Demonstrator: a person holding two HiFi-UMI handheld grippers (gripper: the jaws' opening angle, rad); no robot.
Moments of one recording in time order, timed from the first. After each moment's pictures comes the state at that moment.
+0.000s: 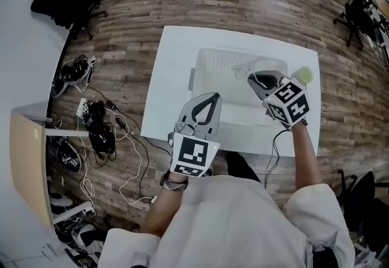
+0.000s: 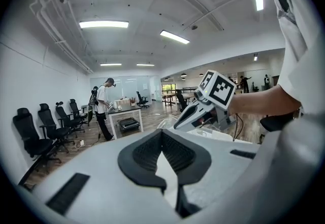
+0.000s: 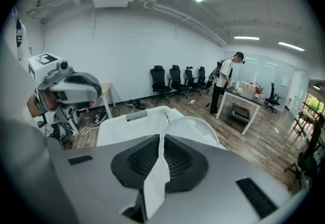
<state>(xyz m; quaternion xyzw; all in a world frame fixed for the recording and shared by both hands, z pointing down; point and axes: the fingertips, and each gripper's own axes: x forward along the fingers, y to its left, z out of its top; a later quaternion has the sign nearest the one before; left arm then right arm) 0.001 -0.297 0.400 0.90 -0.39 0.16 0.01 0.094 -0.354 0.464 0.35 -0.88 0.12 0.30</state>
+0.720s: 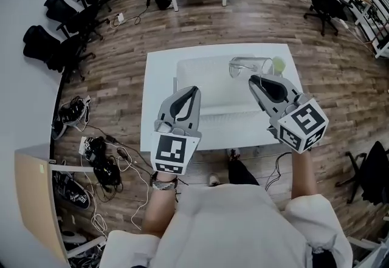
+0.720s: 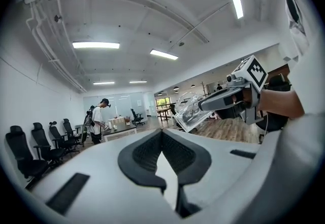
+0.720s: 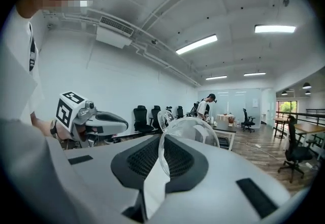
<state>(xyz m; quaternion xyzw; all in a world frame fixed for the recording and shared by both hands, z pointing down) 0.003 -0.245 0.323 0.93 -0.36 0.10 -0.07 0.123 -0.221 0.304 0.49 -0.87 0.01 0.08</state>
